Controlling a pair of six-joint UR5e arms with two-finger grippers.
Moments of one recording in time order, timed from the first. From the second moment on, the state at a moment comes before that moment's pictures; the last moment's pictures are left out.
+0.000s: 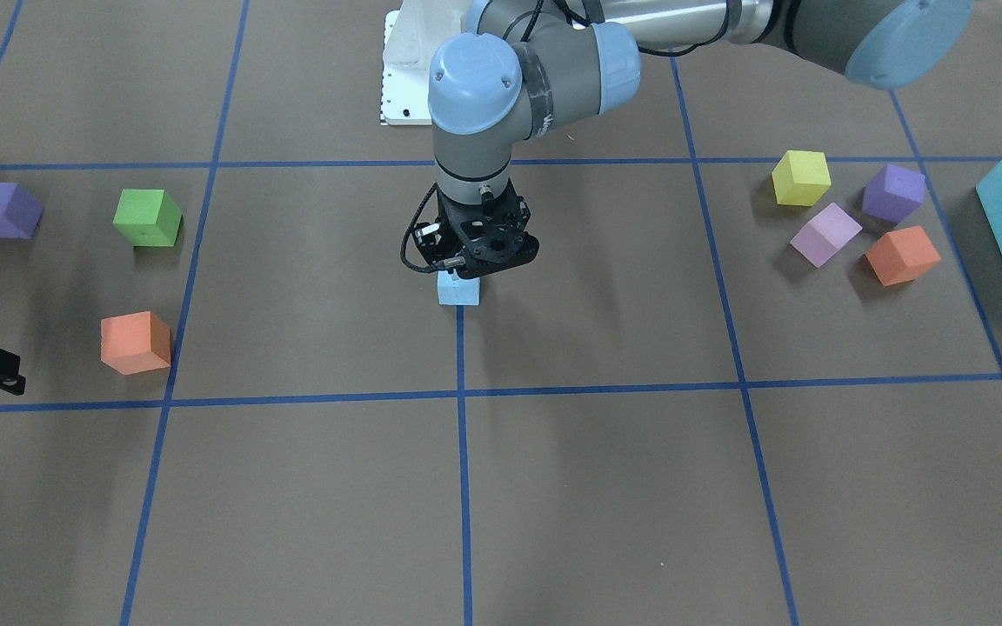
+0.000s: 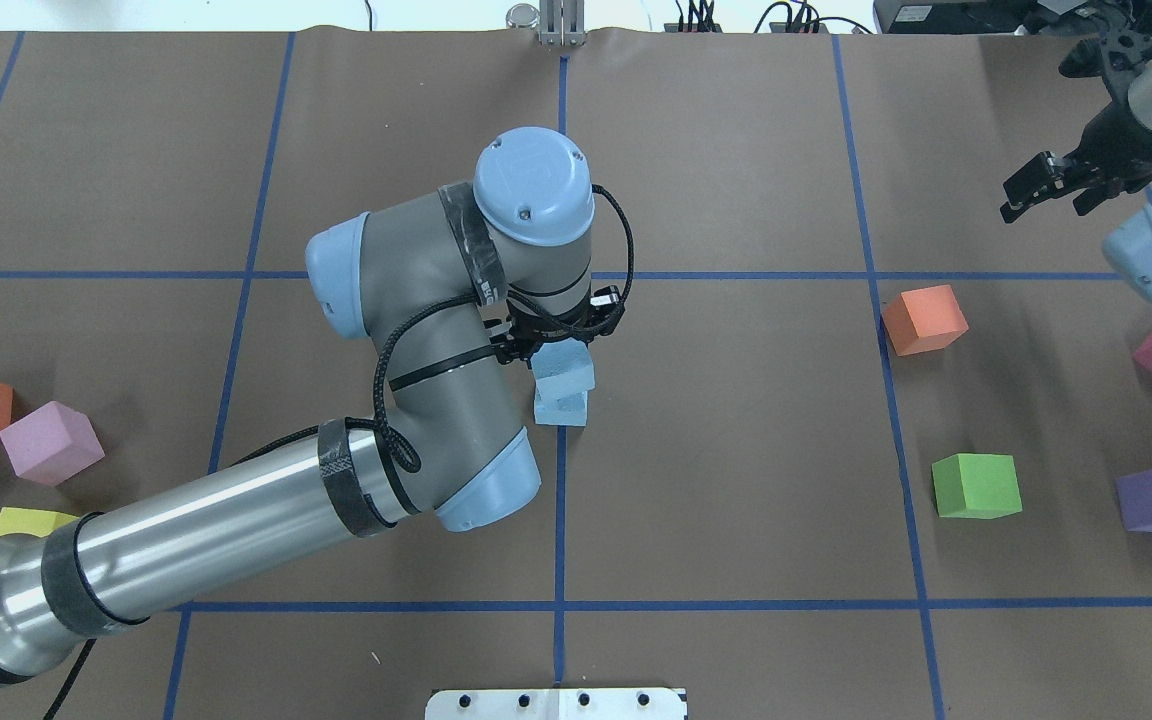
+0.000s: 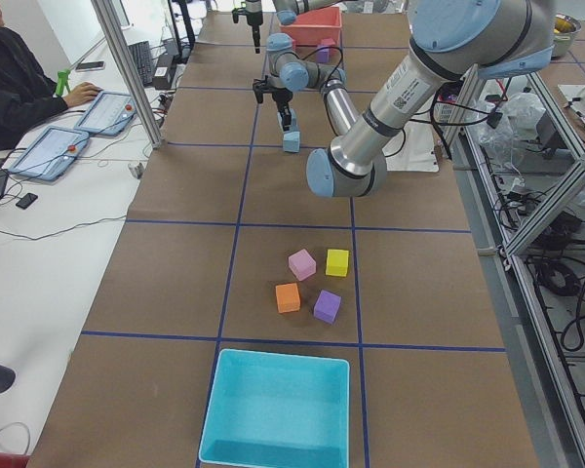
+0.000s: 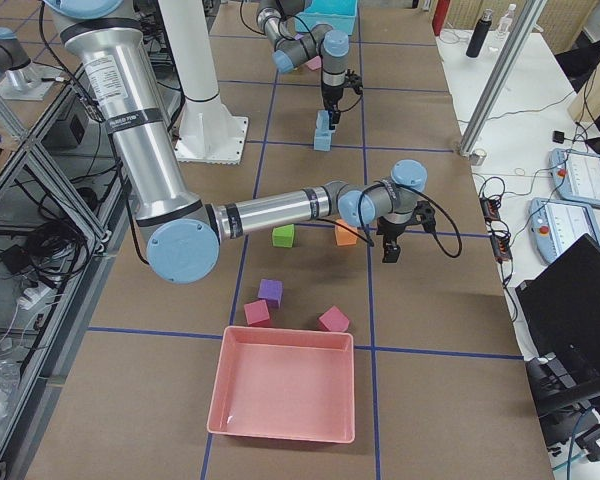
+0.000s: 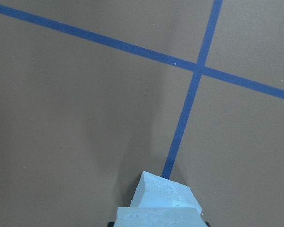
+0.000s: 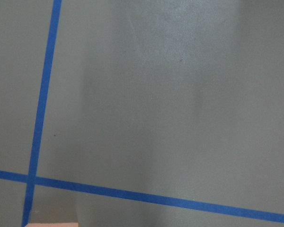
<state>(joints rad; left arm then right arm) -0.53 -2.51 -1.44 -1.54 -1.92 -1.47 1.19 -1.25 1.45 -1.39 2.30 0.41</state>
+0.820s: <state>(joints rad) -0.54 -2.48 -1.49 -1.55 -1.91 -1.45 1.18 -1.24 1.45 -1.39 2.30 0.41</state>
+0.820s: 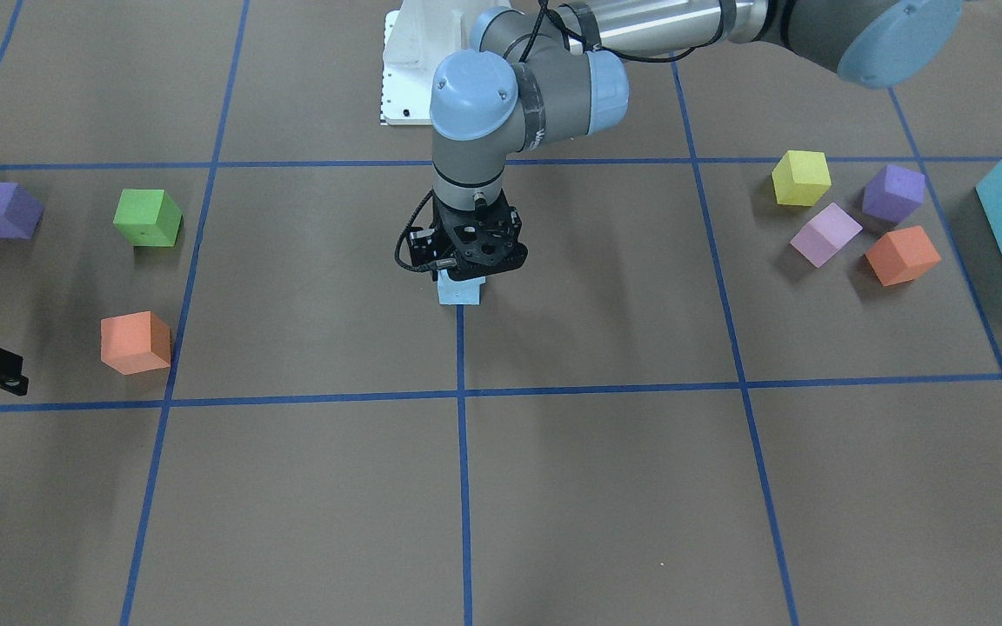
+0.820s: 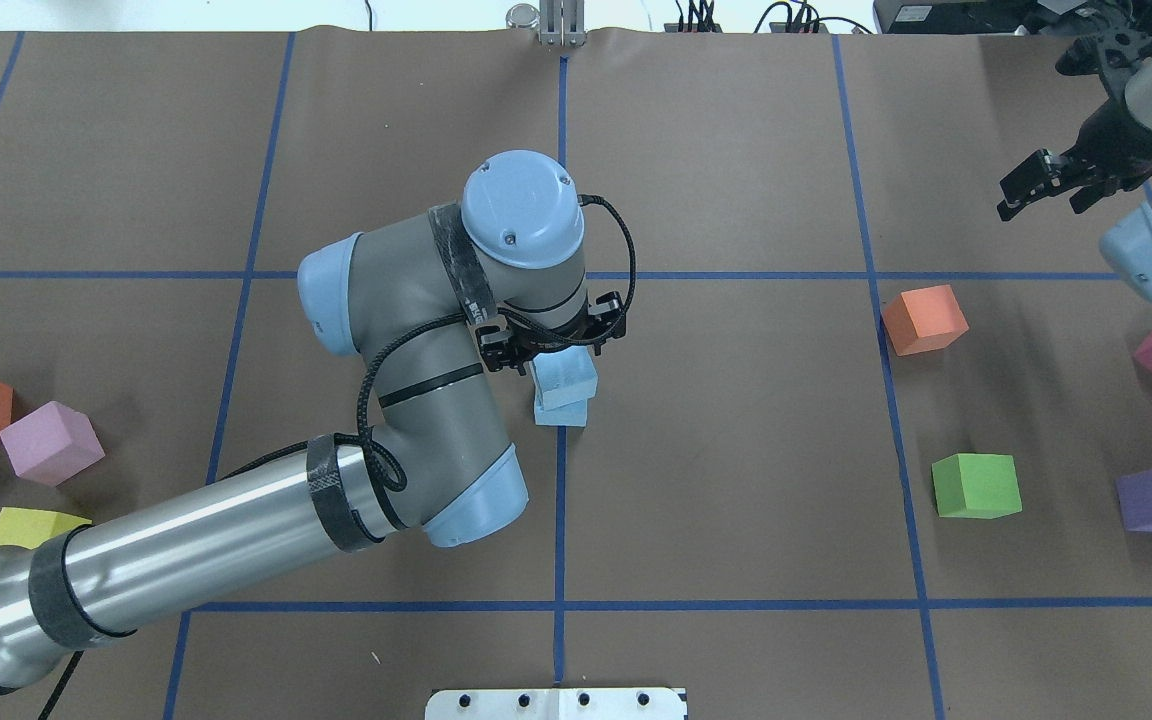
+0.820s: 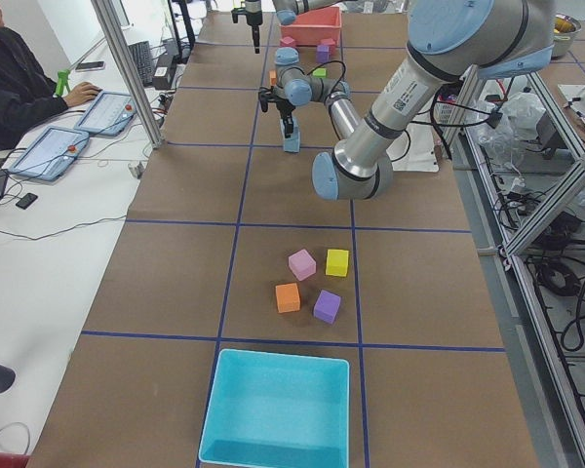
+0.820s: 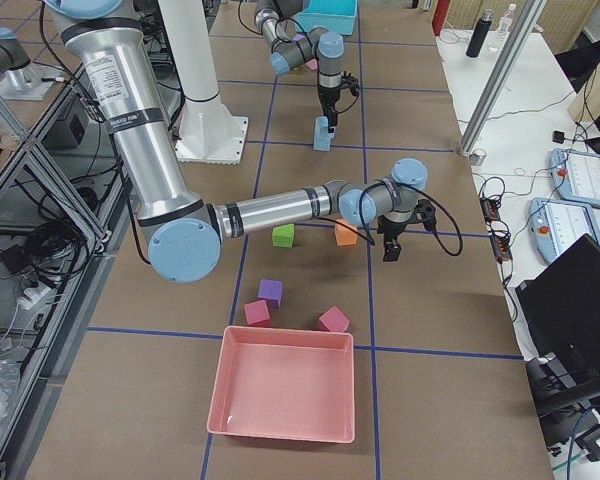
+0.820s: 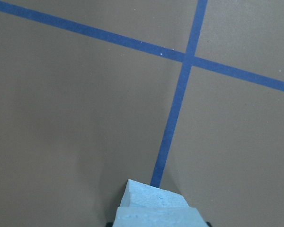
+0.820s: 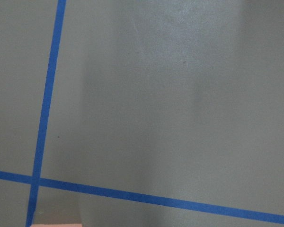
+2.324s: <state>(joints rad) -1.44 -1.72 -1.86 -1.40 -2.37 -0.14 1.21 -1.25 1.47 -1.39 2.32 0.41</state>
